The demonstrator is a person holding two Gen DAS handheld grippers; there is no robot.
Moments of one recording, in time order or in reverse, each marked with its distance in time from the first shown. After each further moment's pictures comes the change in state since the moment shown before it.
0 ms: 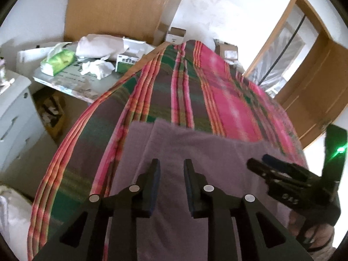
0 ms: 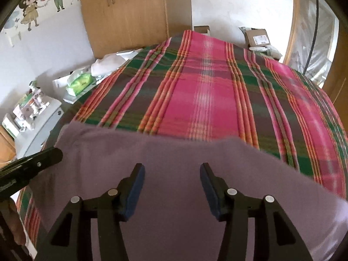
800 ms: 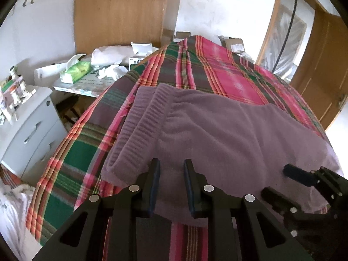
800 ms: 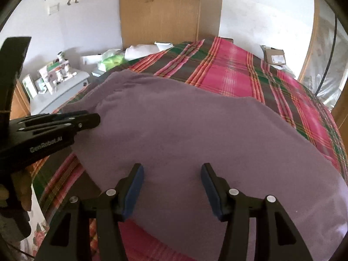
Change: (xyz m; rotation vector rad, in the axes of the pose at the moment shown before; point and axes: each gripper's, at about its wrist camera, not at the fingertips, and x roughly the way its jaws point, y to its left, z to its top) left arm -0.022 -0.019 -0.062 0.103 -0.064 0.146; right arm -0.044 0.047 -0.084 -0.191 -0.065 0.016
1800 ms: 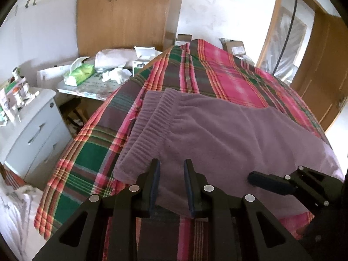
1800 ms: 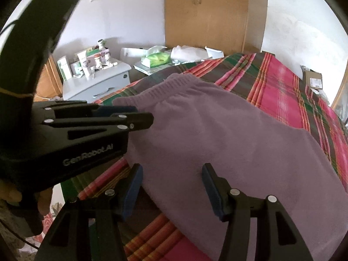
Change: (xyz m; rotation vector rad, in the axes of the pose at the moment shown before) left arm -0.012 0.005 0.002 0.010 -0.016 0.013; right arm 0.007 0.055 0.011 -0.171 -0.022 0.202
